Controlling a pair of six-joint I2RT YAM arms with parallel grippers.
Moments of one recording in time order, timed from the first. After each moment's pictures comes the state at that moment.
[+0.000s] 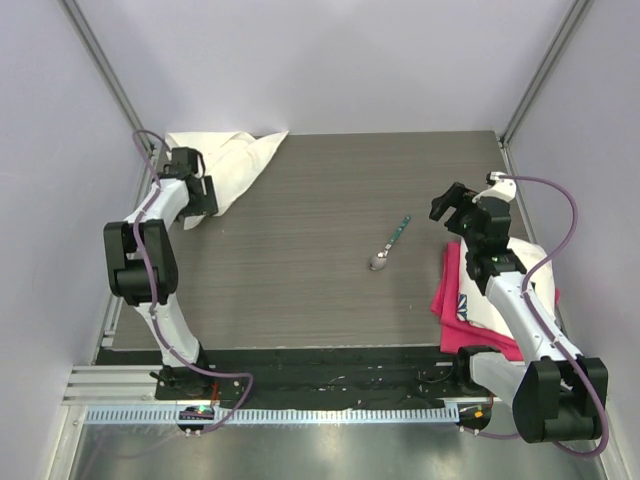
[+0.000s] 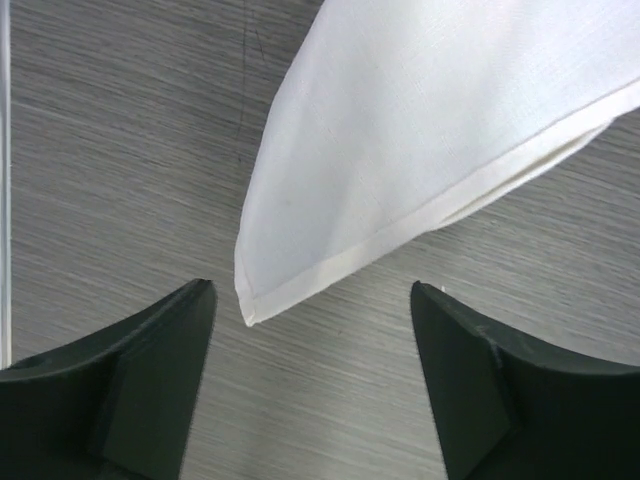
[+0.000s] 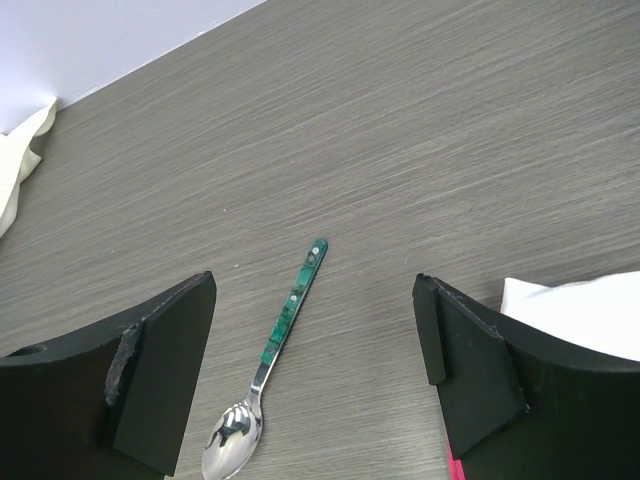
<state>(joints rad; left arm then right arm) 0.06 1.87 1.42 -0.58 -0.24 -0.15 0.03 1.04 0.66 0.07 0.08 0.42</state>
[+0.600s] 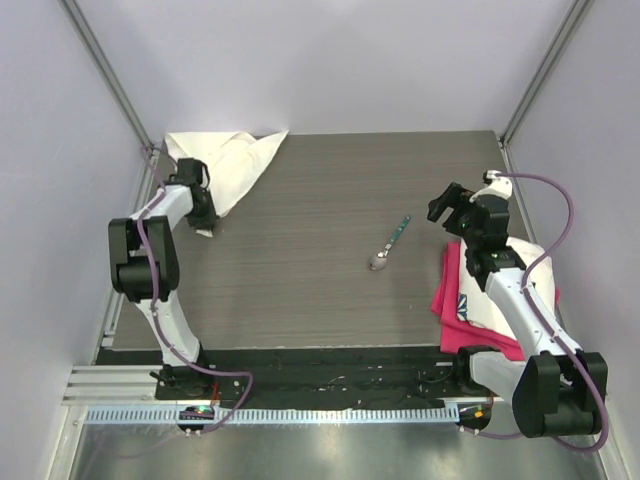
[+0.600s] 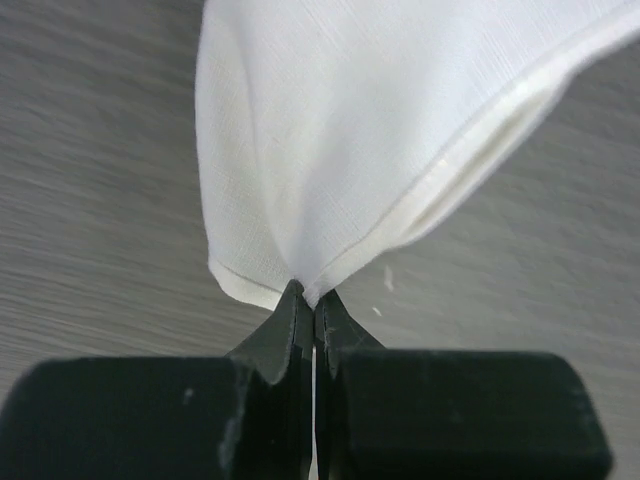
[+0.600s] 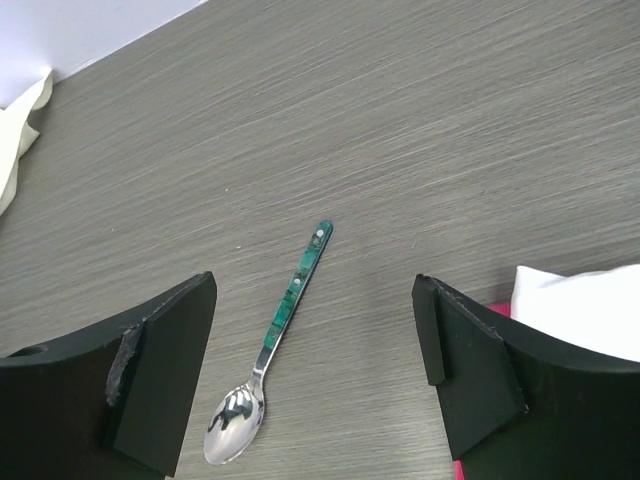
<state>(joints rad) 0.05 1.94 1.39 -0.56 -0.10 -0.20 0.03 1.06 0.68 0.04 0.05 0.42</state>
